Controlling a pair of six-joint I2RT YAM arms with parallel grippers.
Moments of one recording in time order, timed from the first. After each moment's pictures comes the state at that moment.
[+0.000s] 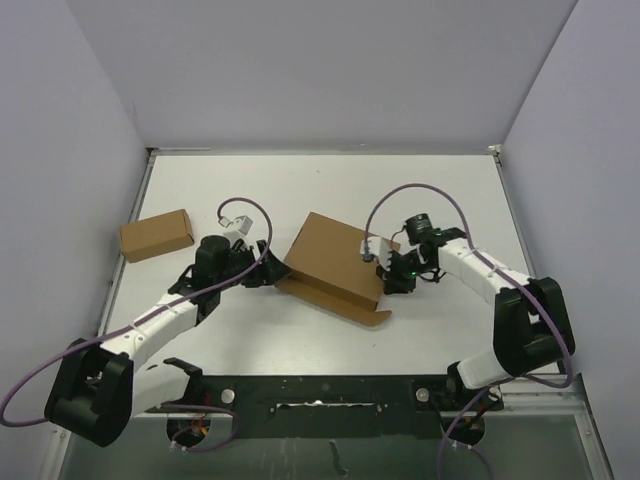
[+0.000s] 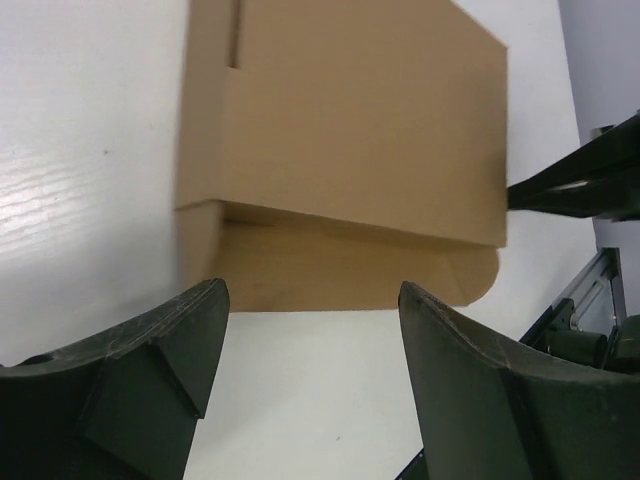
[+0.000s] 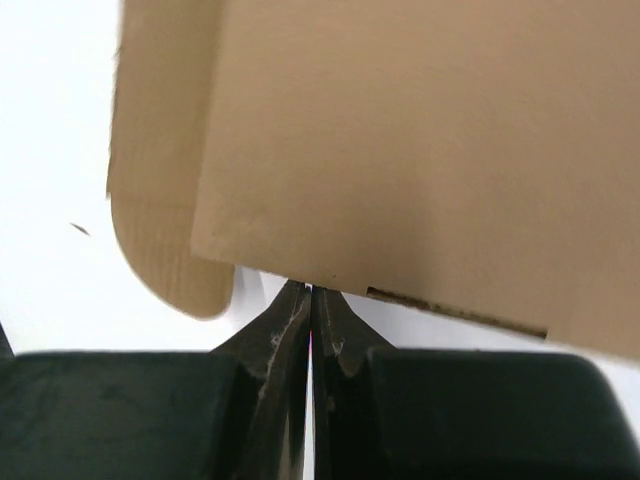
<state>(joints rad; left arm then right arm) -0.39 1.17 0.49 0.15 0.36 -0.63 0.23 1.48 0.91 -0.75 -0.58 -0.96</state>
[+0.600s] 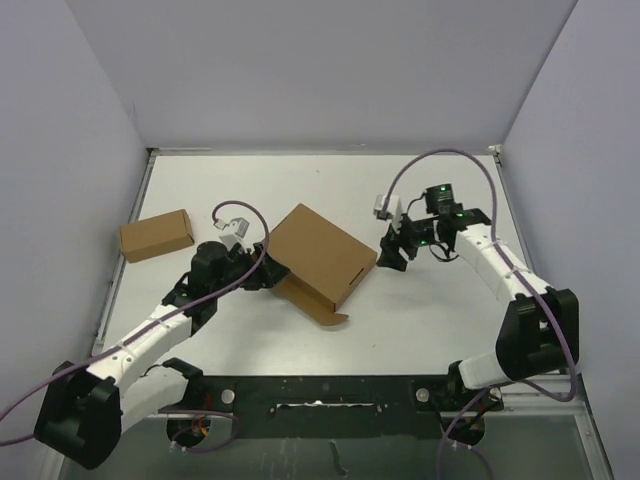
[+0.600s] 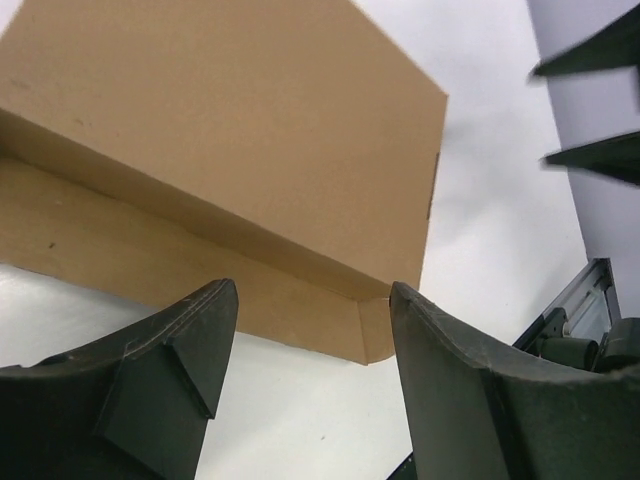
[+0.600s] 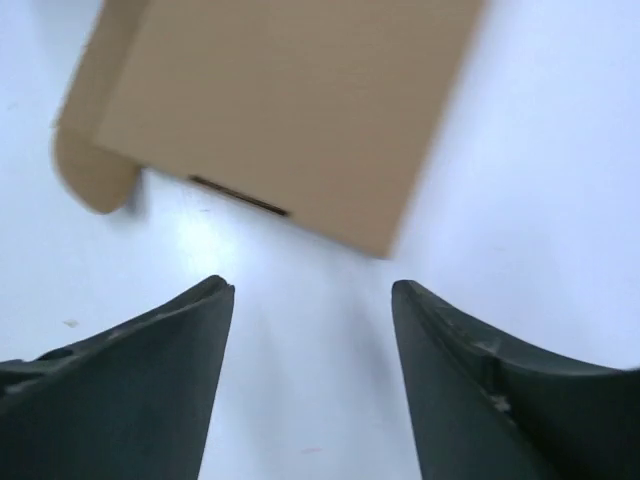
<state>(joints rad) -0.44 0.98 0.47 0.10 0.28 -0.64 0.29 1.47 1.10 -0.72 -0.73 -0.86</state>
